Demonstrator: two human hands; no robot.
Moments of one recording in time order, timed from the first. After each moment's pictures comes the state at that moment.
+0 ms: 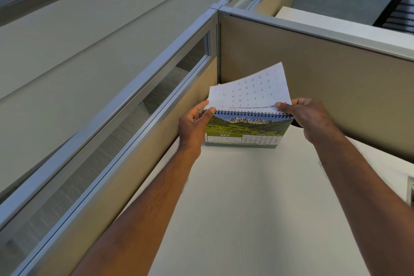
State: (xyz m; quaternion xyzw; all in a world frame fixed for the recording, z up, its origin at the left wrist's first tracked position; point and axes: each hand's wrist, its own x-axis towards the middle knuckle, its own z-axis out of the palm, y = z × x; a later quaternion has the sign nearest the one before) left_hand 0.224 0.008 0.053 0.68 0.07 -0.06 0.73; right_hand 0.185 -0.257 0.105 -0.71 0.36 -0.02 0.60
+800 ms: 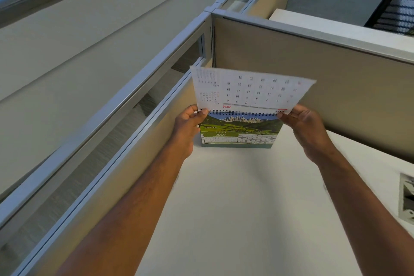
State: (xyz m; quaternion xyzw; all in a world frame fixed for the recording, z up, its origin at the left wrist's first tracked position) left_hand 0.229 0.012 0.076 0.65 0.10 -0.19 0.73; right_hand 0.142 -0.266 0.081 -0.71 0.12 -0.06 0.69
